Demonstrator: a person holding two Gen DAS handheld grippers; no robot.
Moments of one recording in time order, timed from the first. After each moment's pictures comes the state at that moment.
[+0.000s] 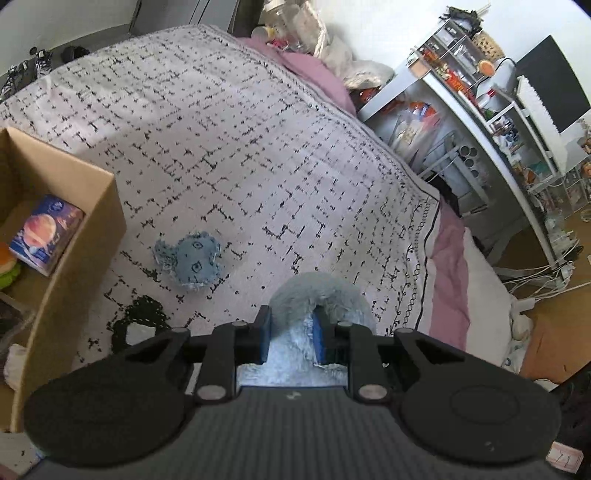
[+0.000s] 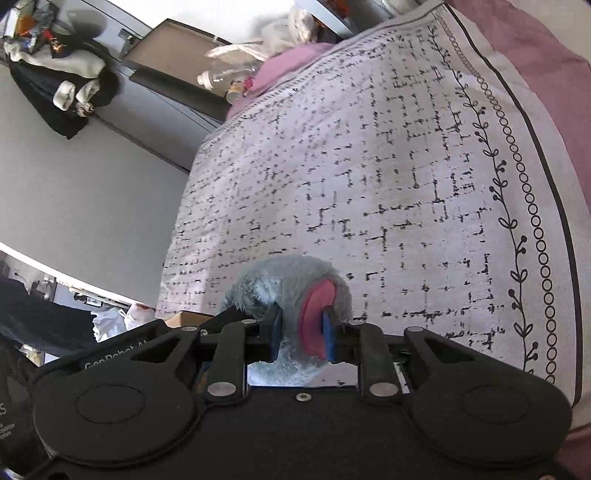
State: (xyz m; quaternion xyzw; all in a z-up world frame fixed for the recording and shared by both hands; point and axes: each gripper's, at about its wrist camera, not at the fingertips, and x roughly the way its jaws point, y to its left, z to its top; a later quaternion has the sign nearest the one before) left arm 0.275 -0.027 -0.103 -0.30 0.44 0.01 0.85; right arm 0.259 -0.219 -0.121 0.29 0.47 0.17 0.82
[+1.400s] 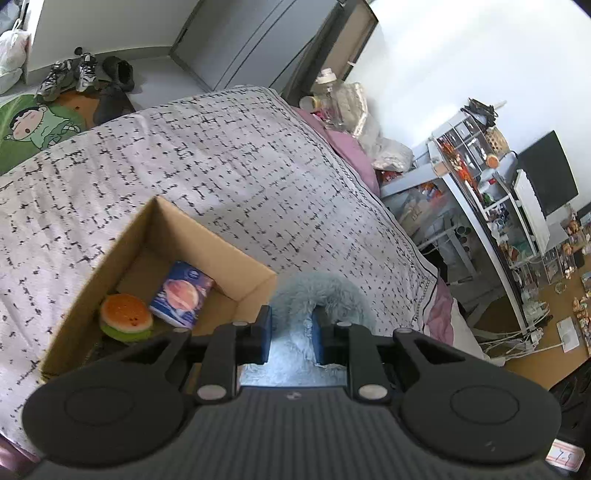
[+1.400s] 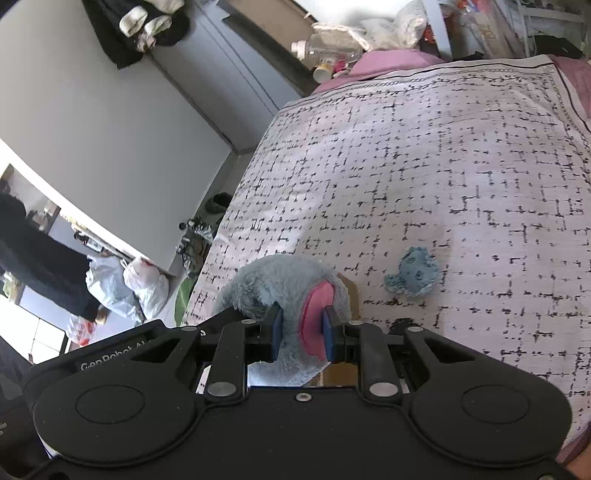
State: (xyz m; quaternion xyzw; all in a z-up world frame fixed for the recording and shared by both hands) left arm 0.197 0.139 -0.065 -0.37 0.37 0.03 0.85; right arm 0.214 -0.040 -0.056 0.17 0.45 0.21 0.85
